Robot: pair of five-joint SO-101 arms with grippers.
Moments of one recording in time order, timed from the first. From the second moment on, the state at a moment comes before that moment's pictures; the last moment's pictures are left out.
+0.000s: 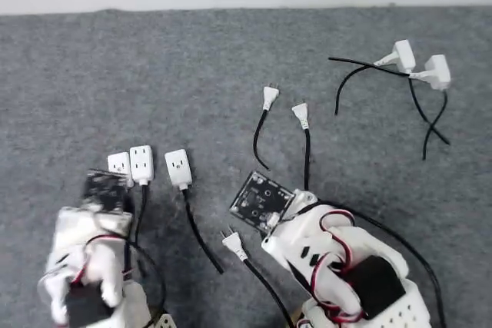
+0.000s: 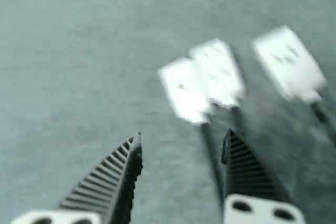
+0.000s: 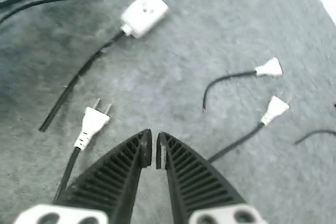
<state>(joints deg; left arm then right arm) -24.7 -103.6 81.4 73.5 -21.6 -36.7 -74.6 49.1 79.4 27.1</state>
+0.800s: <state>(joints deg) -32.6 -103.6 96.2 69.1 -26.7 -25.5 -90.9 58.4 78.5 27.1</state>
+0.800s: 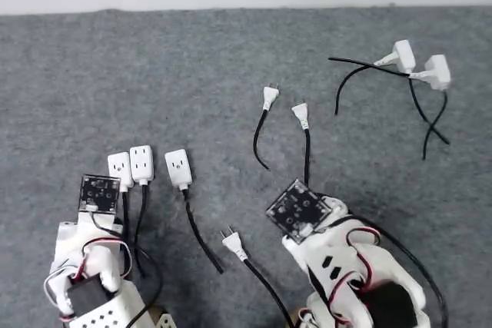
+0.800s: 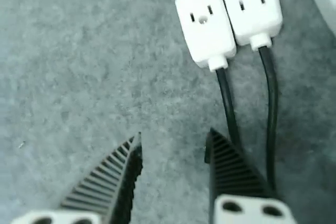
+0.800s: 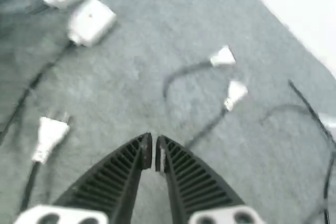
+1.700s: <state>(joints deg) -33.5 -103.6 96.9 74.3 -31.0 -21.0 -98.4 63.3 76.8 27.4</state>
